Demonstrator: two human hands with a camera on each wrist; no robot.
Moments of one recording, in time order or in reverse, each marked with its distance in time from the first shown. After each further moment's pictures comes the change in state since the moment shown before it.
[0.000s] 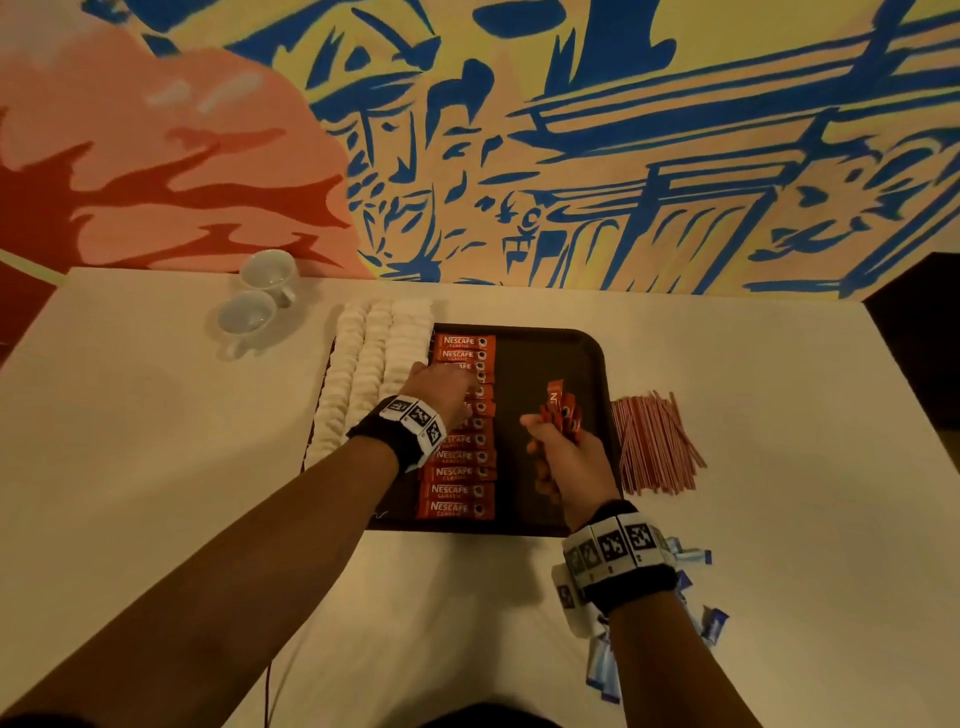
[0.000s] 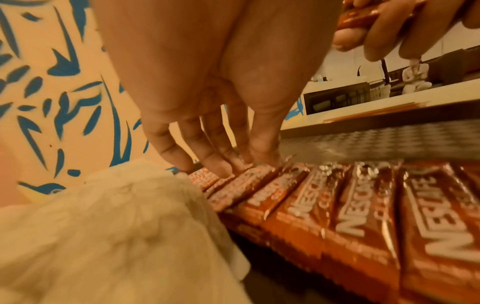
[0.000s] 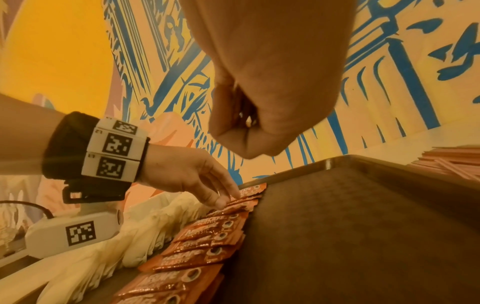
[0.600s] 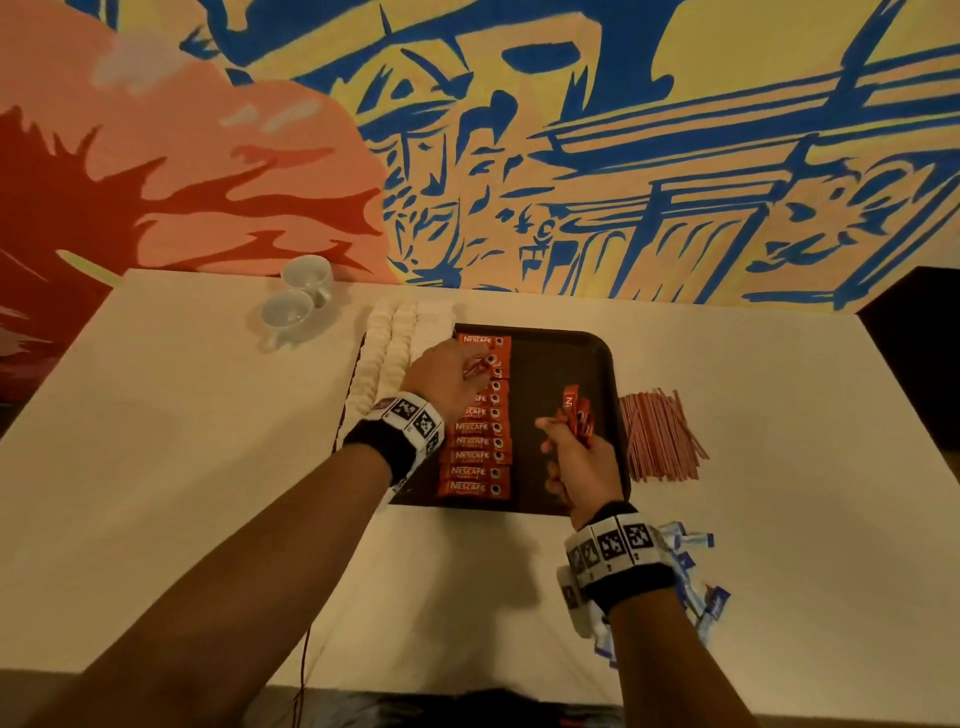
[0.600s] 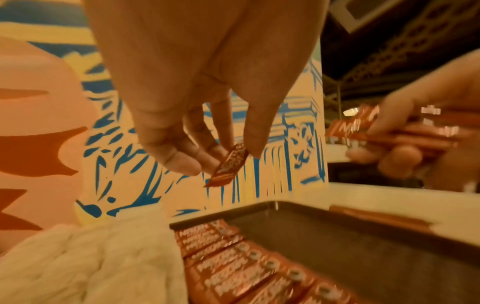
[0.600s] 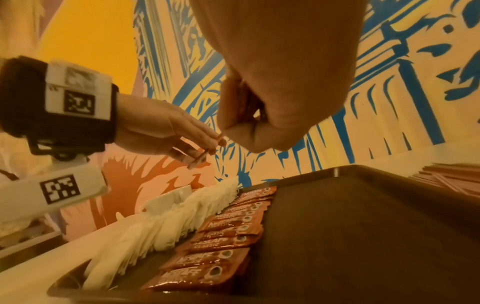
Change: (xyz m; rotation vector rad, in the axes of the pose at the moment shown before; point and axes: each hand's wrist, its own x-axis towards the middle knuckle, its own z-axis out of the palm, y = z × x) left_hand -0.071 0.004 -0.032 -0.502 0.333 -0.112; right_hand -0.037 0.014 0.007 0.052 0.051 -0.070
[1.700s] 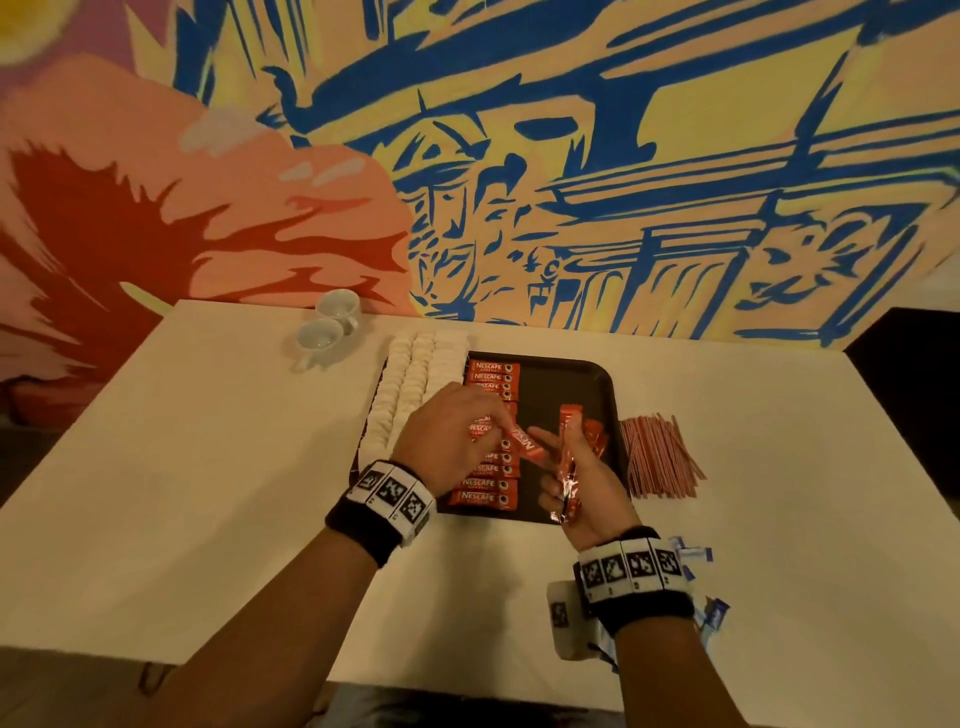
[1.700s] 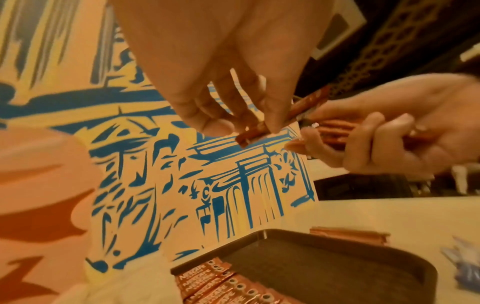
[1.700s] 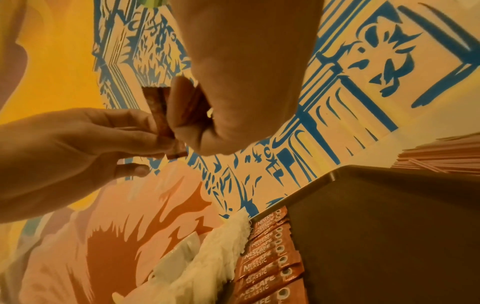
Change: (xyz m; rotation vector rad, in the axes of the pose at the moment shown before) left_hand -0.101 0.018 -0.025 -0.044 0.207 0.388; right_hand -0.045 -0.004 -0.010 0.297 -0.375 0.016
